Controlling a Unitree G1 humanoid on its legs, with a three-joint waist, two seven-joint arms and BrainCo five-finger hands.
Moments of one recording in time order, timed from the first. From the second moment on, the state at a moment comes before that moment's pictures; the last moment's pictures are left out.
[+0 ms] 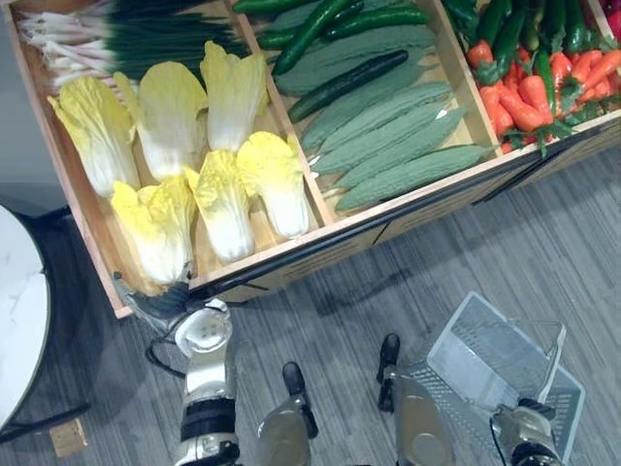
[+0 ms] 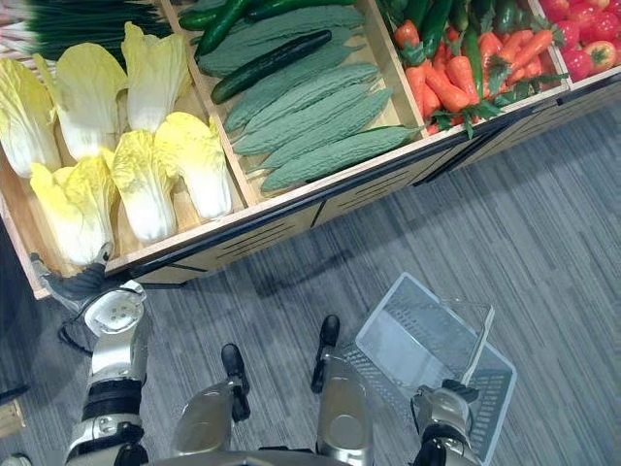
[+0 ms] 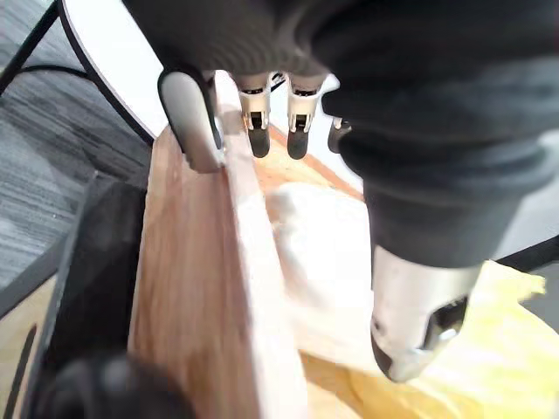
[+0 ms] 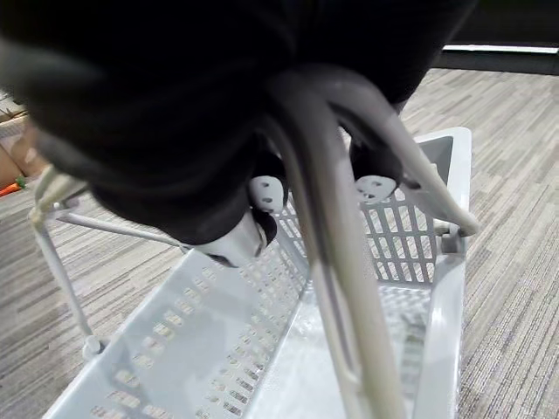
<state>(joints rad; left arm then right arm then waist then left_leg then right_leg) -0.17 0.07 0.27 0.14 0.02 0.04 0.87 -0.19 -0.15 -0.65 1.08 -0.14 0.04 -0.49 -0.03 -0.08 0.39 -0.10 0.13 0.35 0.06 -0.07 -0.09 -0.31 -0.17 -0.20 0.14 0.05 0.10</state>
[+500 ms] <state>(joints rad) 0.03 0.00 0.18 -0.11 0.06 -0.05 0.81 -0.15 -0.14 -0.66 1.11 -0.14 0.01 -0.50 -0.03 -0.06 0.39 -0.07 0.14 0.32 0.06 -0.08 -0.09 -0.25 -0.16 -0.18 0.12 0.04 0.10</state>
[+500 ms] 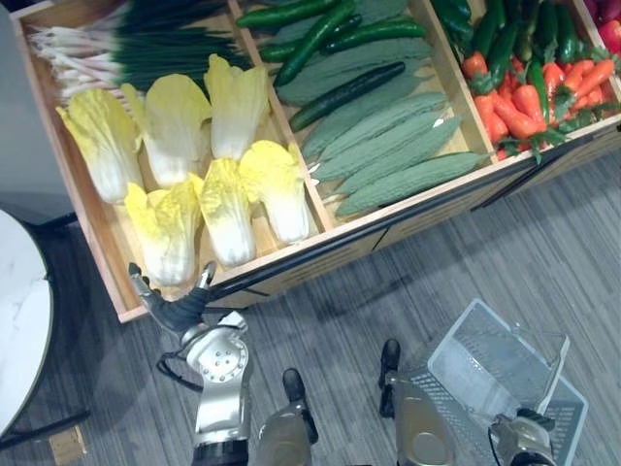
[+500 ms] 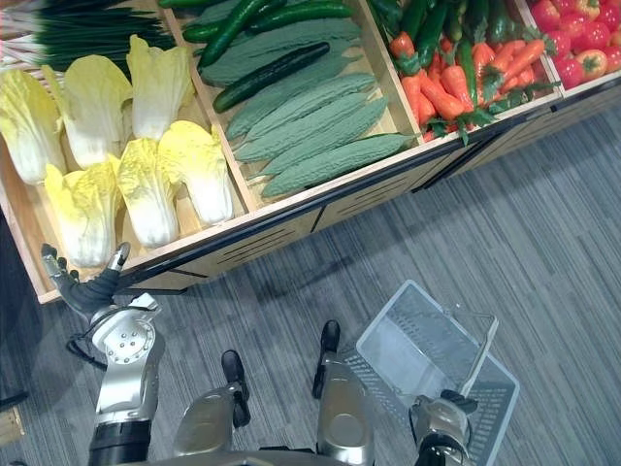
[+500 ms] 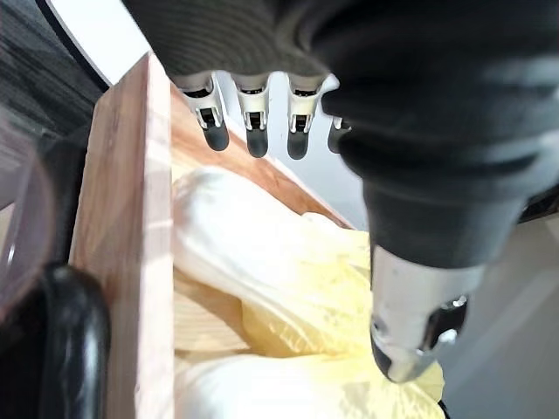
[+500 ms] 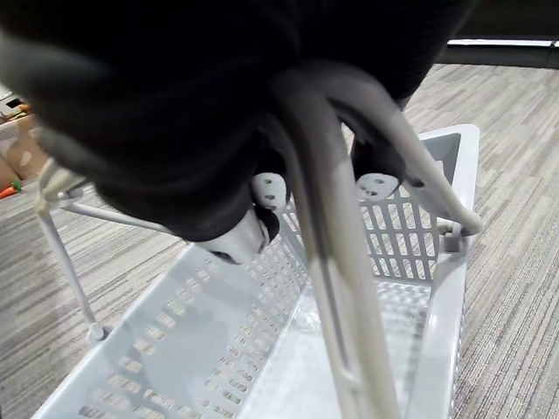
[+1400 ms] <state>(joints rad) -0.12 0.11 0.30 0.20 0.22 0.07 0.77 -0.12 -0.18 -0.58 1.09 -0.20 0.00 -0.51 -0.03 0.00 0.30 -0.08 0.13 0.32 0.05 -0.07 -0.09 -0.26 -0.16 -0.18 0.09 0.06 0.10</state>
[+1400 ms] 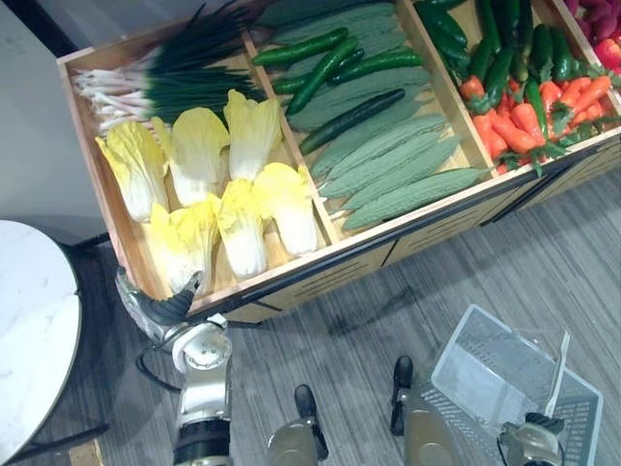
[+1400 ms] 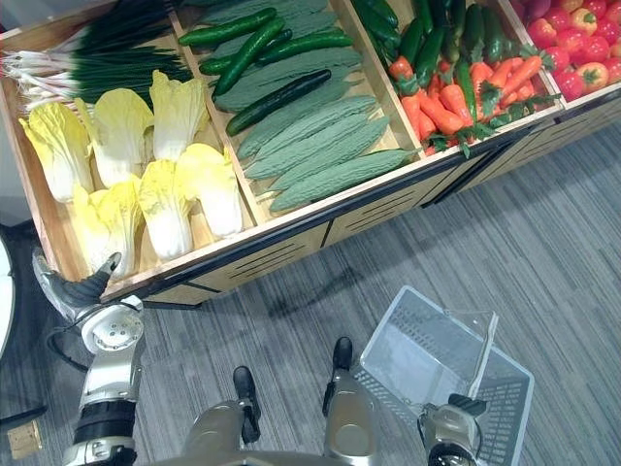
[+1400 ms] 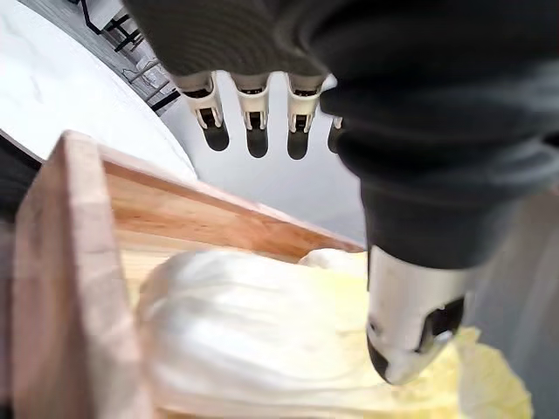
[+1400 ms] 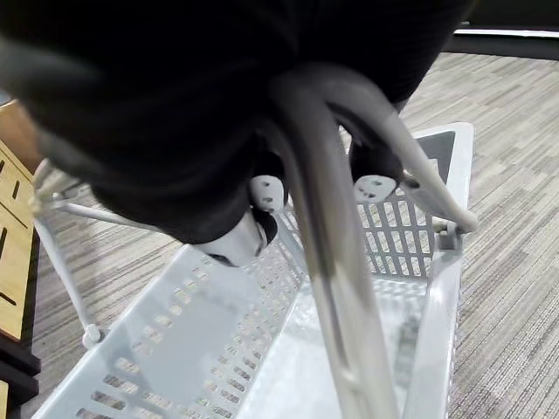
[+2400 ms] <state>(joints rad) -0.26 0.18 0.32 0.37 0.21 0.10 0.74 -0.15 -0.18 -0.58 1.07 -0.19 0.02 -0.50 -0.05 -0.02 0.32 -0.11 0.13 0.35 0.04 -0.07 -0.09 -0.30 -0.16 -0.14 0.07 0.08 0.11</state>
